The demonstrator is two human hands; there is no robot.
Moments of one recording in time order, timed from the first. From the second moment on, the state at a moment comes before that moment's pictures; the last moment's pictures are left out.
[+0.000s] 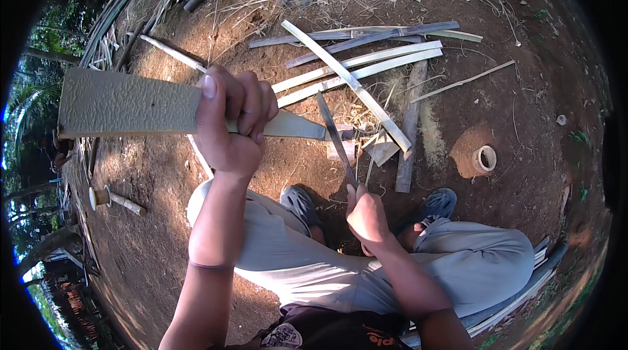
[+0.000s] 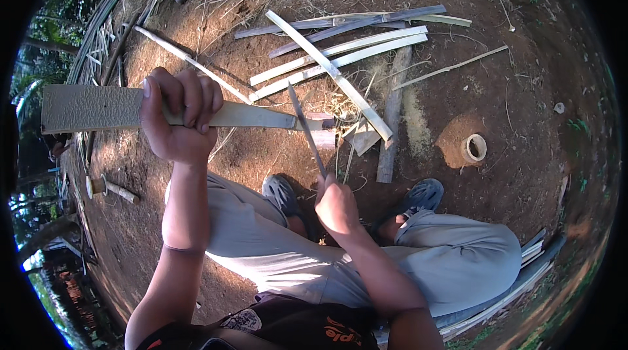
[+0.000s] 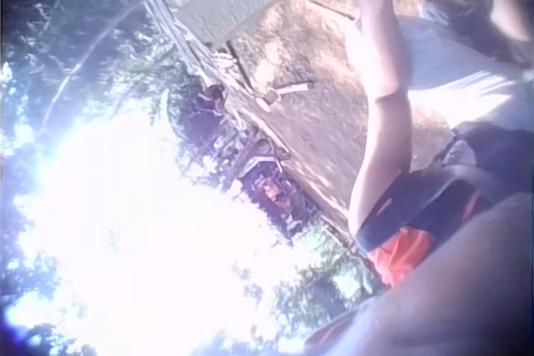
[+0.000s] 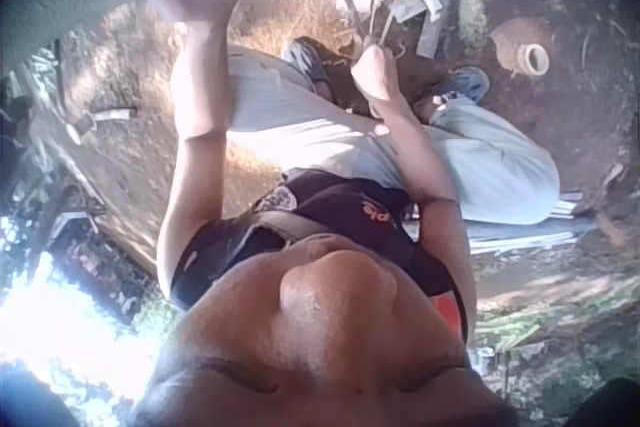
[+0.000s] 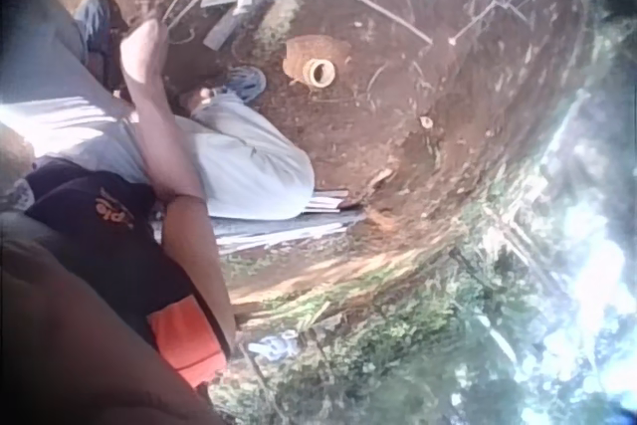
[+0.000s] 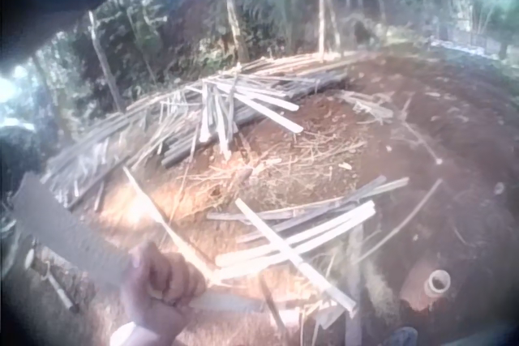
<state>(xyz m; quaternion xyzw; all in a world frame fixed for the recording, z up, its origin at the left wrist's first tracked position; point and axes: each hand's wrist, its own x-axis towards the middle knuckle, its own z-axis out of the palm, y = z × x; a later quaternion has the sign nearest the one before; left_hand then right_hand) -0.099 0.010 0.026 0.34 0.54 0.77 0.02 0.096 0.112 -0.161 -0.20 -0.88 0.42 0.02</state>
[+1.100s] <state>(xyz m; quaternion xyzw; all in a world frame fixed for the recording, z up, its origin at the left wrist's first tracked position) -0.174 -0.051 0.059 0.04 0.44 0.89 -0.06 0.082 0.116 -0.174 -0.18 -0.83 0.51 0.12</state>
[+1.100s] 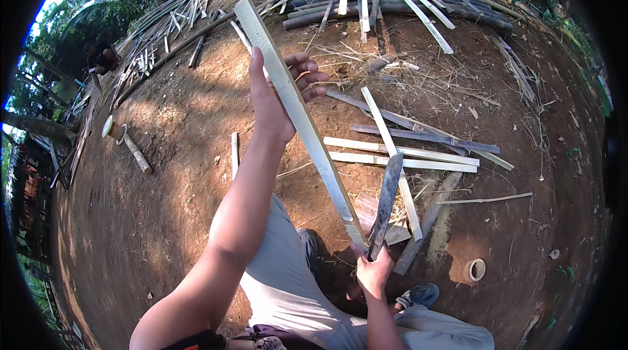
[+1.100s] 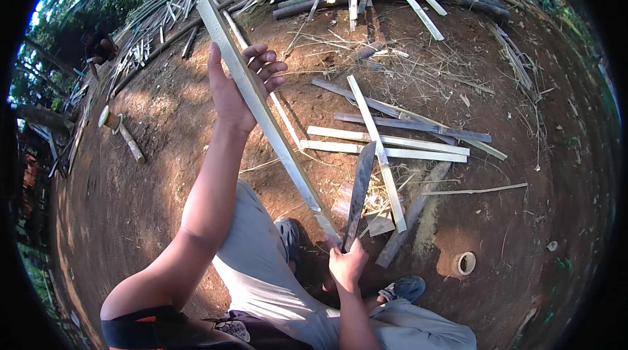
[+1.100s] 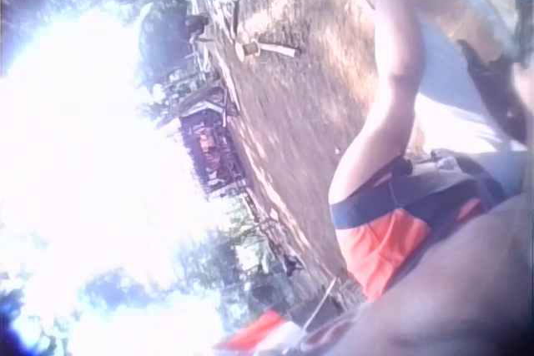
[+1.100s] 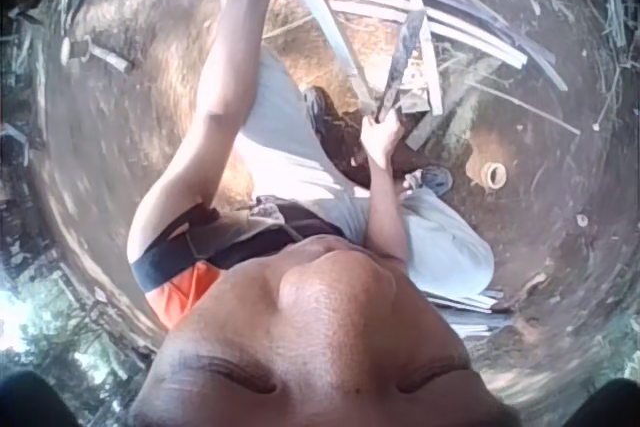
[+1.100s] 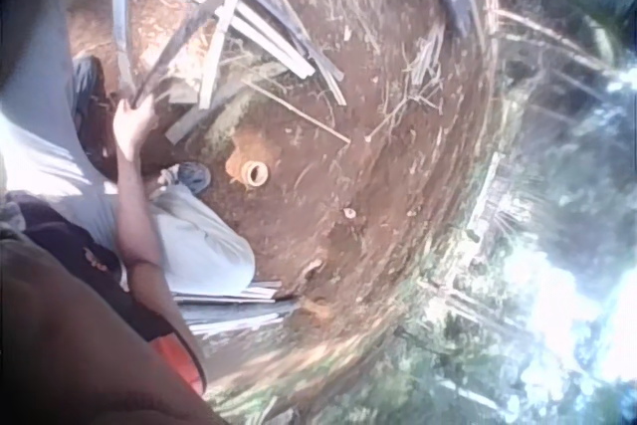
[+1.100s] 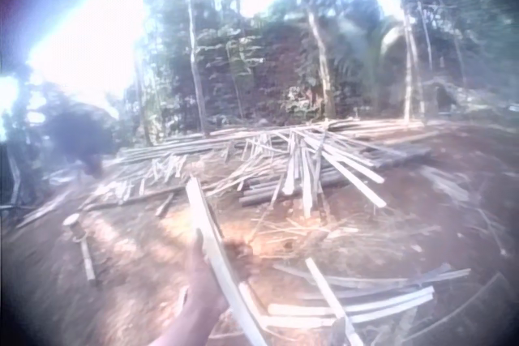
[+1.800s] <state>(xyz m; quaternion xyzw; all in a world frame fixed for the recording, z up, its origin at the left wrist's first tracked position) -0.177 -0.039 0.030 0.21 0.24 0.92 0.23 0.086 0.124 -0.165 -0.16 -0.77 0.60 0.14</state>
